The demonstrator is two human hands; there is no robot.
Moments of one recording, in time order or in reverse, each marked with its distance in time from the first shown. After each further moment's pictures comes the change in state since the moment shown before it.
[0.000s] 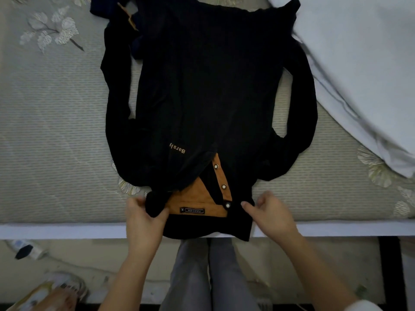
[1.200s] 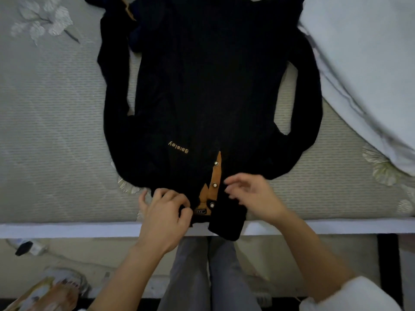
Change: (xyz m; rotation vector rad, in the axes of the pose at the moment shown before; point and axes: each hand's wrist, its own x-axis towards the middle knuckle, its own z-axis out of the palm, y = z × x) left_hand -0.005 0.034 0.001 0.605 -0.303 0.540; right_hand 0.018 -0.049 -0.004 0.335 -0.309 -0.207
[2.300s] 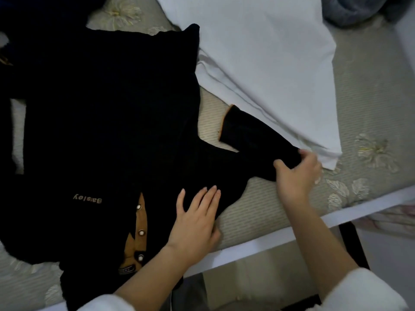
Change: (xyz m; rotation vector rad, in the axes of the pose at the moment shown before) left_hand 0.079 0.167 0.079 0.363 -0.064 0.616; right_hand 0.002 0.069 -0.186 0.028 1.215 0.193
